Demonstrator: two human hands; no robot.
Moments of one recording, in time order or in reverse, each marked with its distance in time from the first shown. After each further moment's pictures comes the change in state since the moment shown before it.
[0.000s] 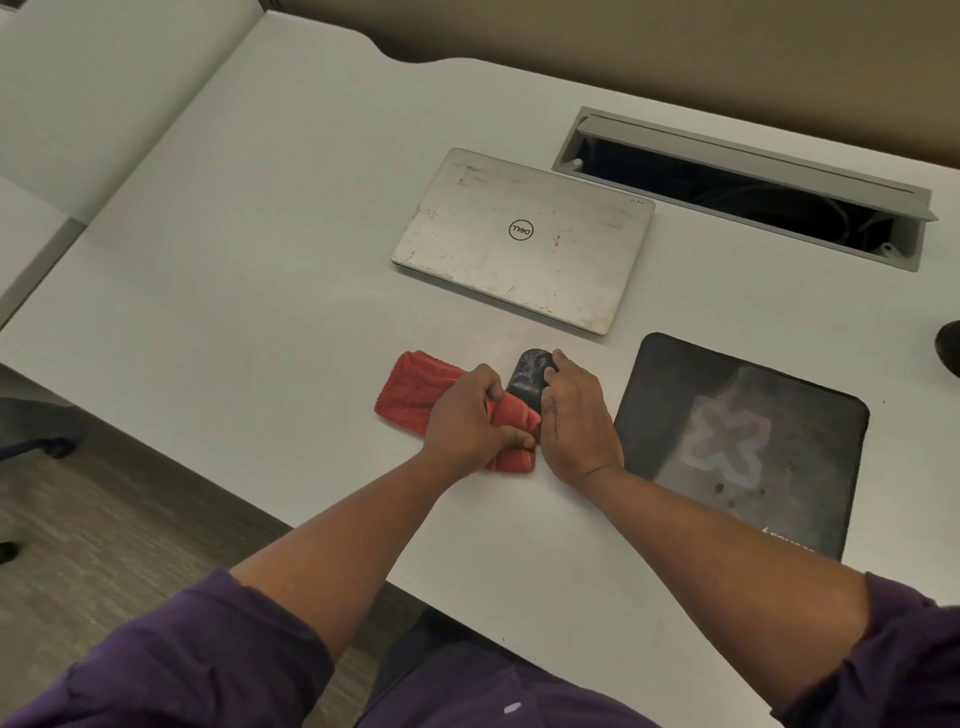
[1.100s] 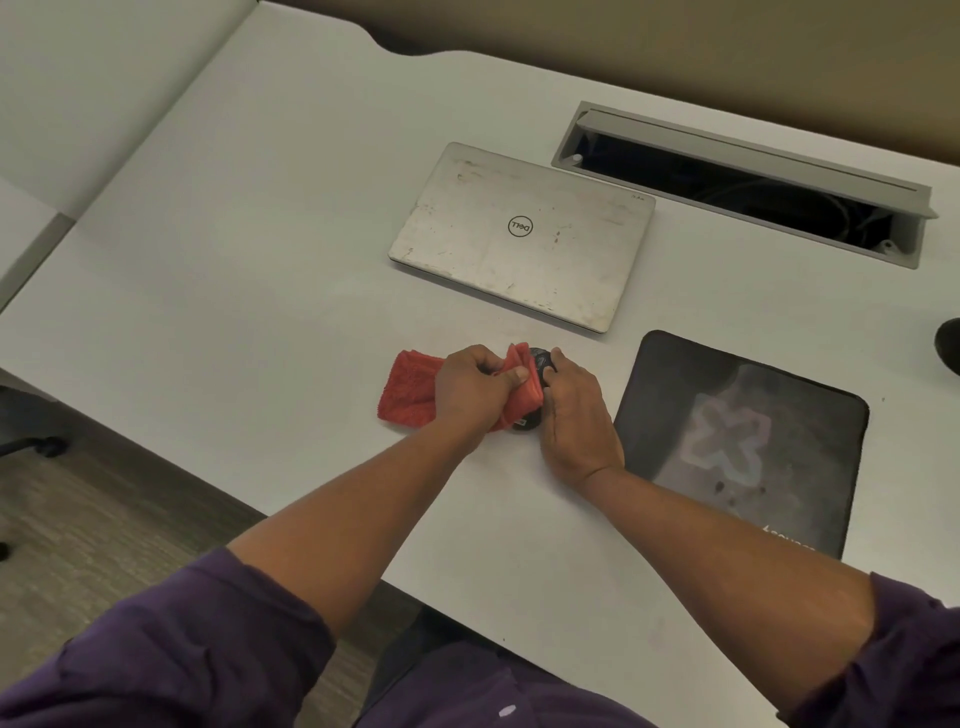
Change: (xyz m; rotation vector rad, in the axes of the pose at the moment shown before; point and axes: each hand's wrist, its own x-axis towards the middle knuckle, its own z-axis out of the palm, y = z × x) left_hand 0.024 0.034 0.000 -0.395 0.166 -0.278; right_hand -0.002 0.002 0.003 -0.029 0.023 -0.069
